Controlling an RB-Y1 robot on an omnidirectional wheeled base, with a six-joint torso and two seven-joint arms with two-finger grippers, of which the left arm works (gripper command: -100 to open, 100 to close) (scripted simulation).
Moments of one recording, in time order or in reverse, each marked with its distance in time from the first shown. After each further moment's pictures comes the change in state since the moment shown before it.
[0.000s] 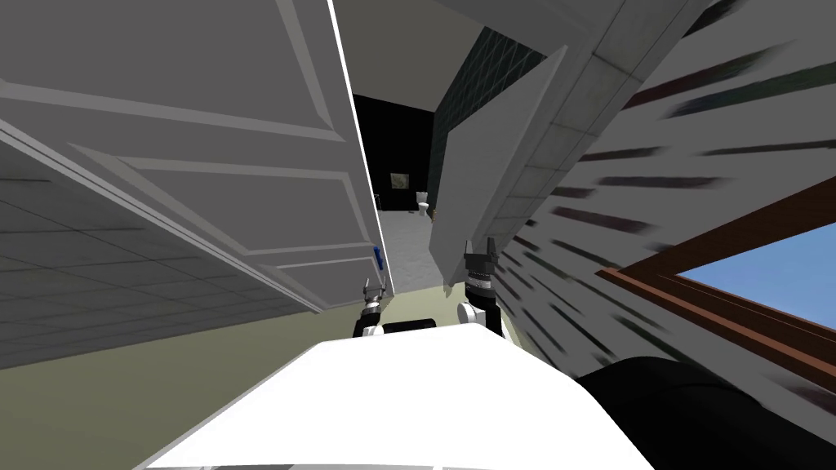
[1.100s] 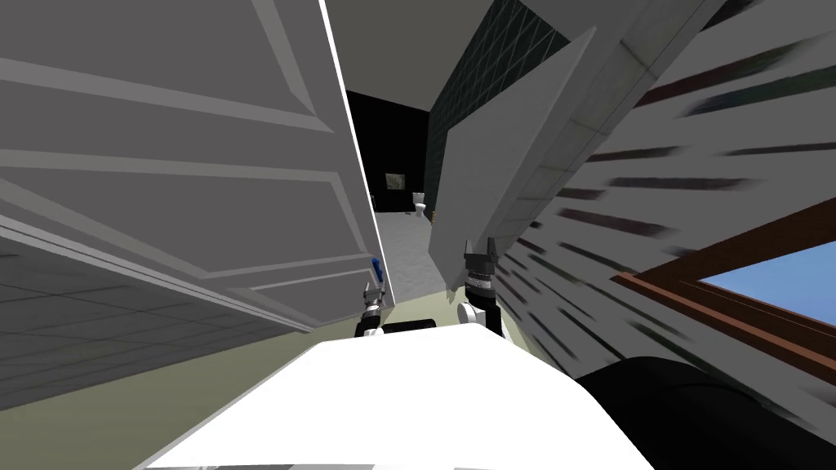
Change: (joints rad) arm -0.045 -0.004 -0.030 0.138 0.067 -0.049 0.088
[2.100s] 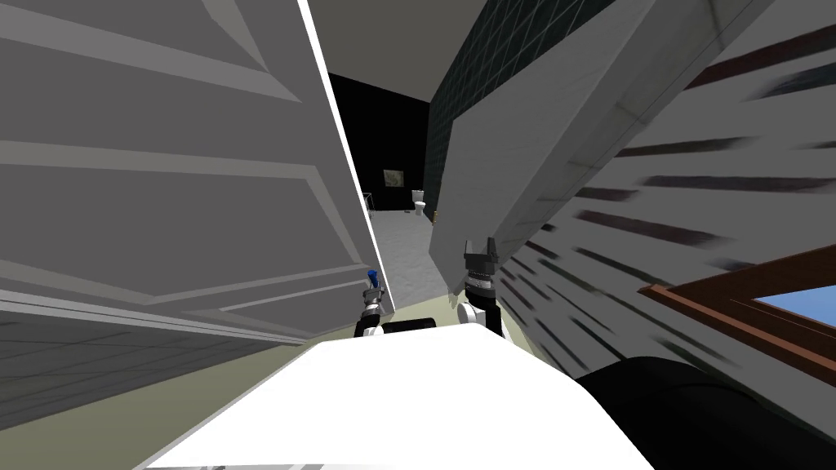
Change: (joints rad) arm -0.015 0.000 0.013 0.013 0.005 0.005 0.006
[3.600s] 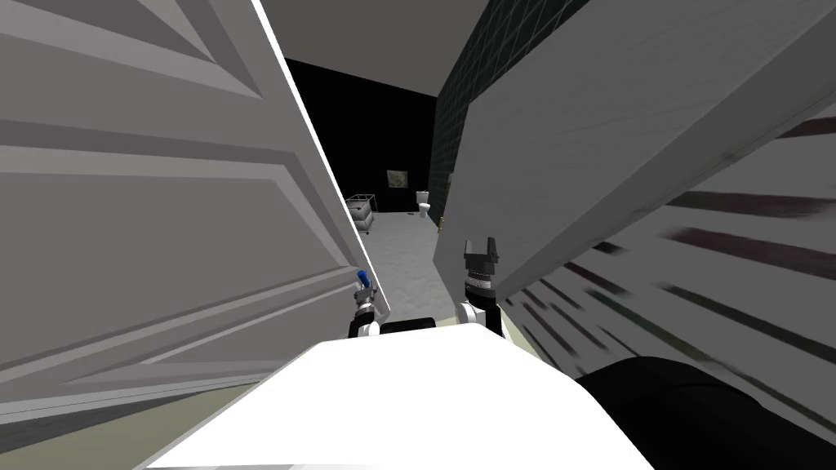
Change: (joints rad) arm -0.017 -0.009 0.111 0.032 0.051 -0.015 -0.025
